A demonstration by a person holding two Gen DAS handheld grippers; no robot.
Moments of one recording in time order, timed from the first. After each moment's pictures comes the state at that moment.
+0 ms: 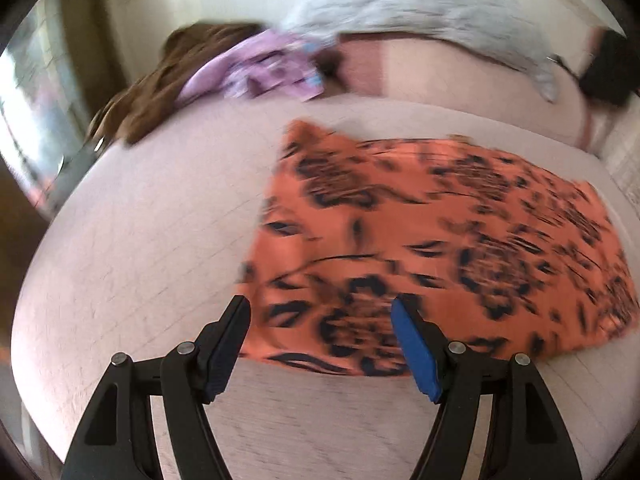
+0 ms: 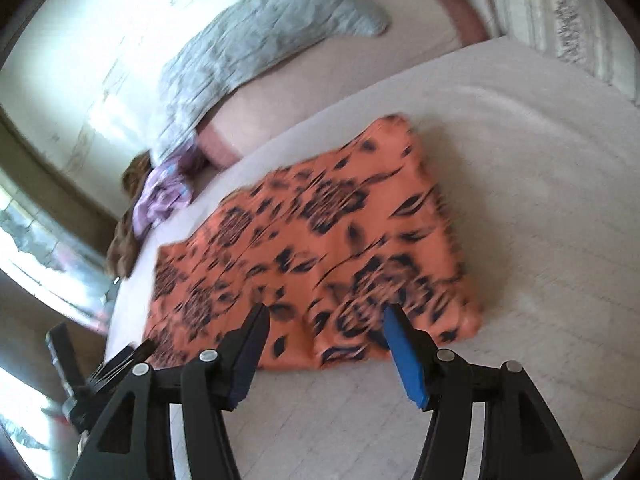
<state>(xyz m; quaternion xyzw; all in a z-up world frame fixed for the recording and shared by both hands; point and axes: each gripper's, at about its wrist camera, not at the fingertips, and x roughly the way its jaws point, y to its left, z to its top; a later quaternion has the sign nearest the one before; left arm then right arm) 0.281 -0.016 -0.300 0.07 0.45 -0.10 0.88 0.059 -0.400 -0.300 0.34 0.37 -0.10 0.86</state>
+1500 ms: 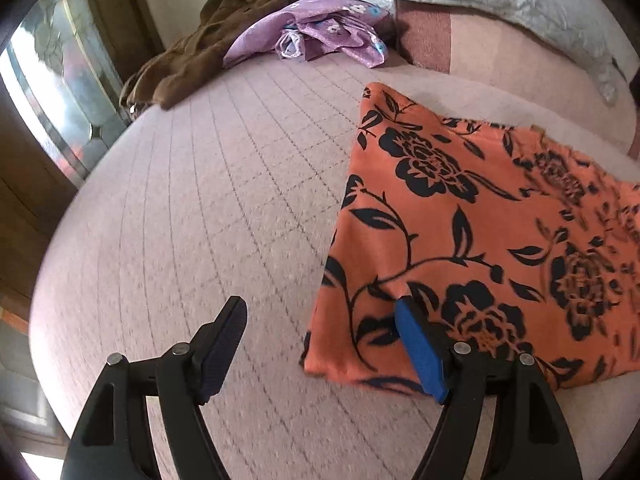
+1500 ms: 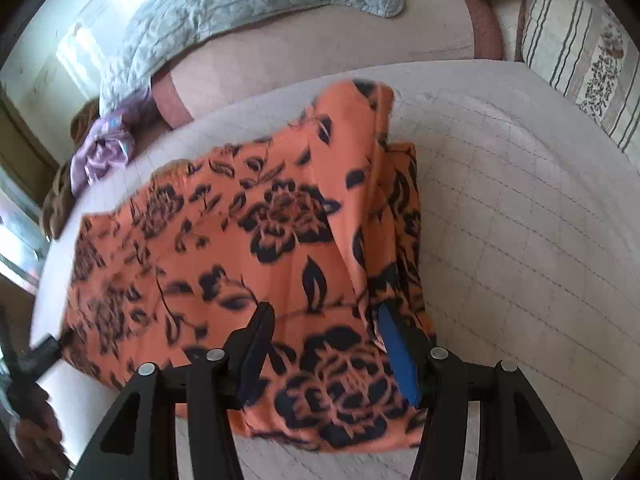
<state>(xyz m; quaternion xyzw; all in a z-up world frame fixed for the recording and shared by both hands) 0.311 0.009 -0.314 0.08 0.48 -0.04 0.87 0.127 -0.408 -0.323 0.21 0.46 -0.15 0.85</state>
